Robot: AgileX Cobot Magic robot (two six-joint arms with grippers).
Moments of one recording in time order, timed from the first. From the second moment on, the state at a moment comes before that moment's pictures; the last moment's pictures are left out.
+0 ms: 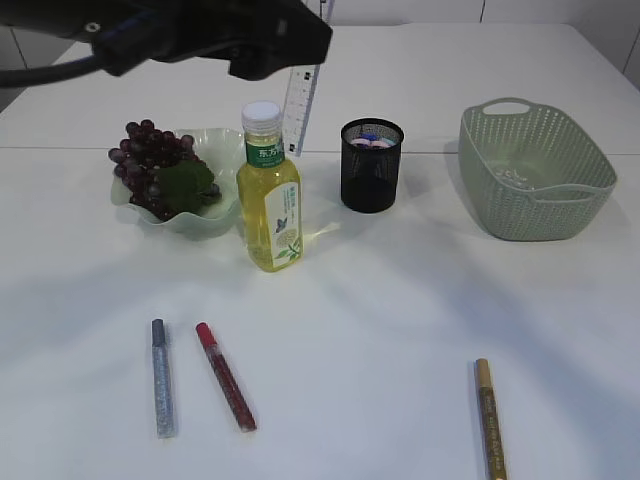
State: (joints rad) left arm -0.66 1.44 -1.21 -0.27 0.29 0.18; right arm 0.45 1.57 -1.57 0.51 0.64 -0.10
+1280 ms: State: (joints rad) left arm -0.20 1.36 -1.21 0.03 0.83 -0.07; right arm 0.30 1.96 -1.65 0.45 0.10 -0.36
